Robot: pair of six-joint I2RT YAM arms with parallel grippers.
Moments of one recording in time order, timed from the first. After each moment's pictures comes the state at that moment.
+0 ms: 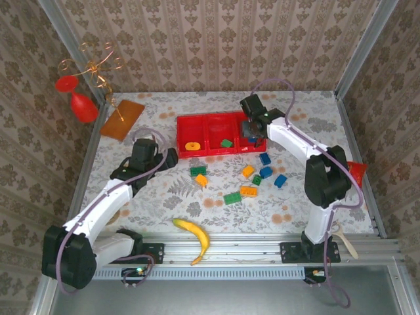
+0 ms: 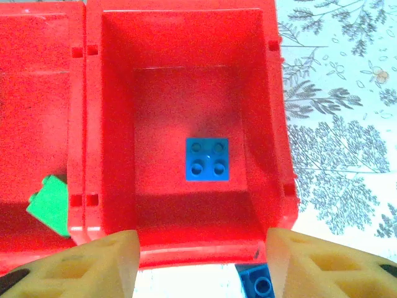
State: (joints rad) left arm -0.42 1.09 0.71 -0.36 -0.12 -0.52; right arm 0.41 1.83 1.52 -0.71 0.28 0.35
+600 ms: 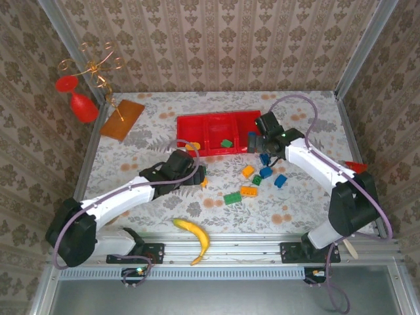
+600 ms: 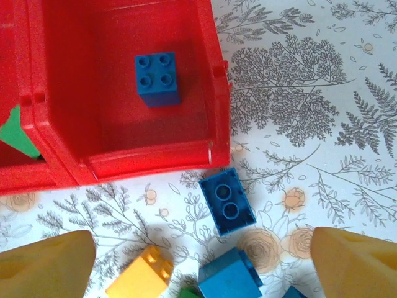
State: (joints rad) left arm -0.78 1.27 0.74 -0.40 -0.22 -0.65; right arm 0.41 1.53 1.18 -0.69 0.28 0.48
